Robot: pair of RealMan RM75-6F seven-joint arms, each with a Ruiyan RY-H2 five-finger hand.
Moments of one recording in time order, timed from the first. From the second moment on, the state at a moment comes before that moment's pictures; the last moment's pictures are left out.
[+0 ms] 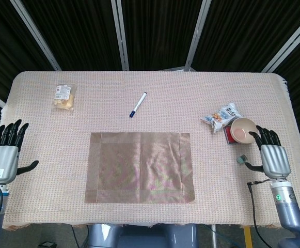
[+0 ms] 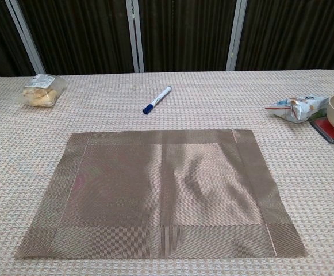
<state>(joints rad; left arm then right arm) -0.31 -1.16 -0.02 -1.80 1.29 1.56 0.36 0.29 -1.25 0.20 -1.47 -1.28 1.18 -0.09</state>
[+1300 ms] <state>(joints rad) -0.25 -1.14 -0.08 -1.76 1.33 1.49 0.30 0.51 -1.53 0.22 -1.03 -1.08 0.95 -0.23</state>
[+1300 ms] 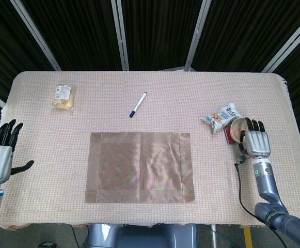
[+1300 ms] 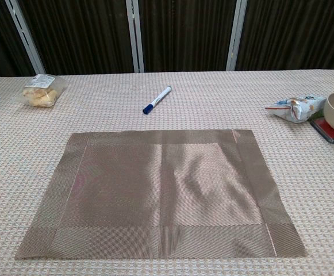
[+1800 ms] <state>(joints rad) -0.24 -1.13 -0.09 -1.77 1.34 1.47 0.28 0.48 -1.45 0.21 -1.16 -1.16 1.05 -0.21</state>
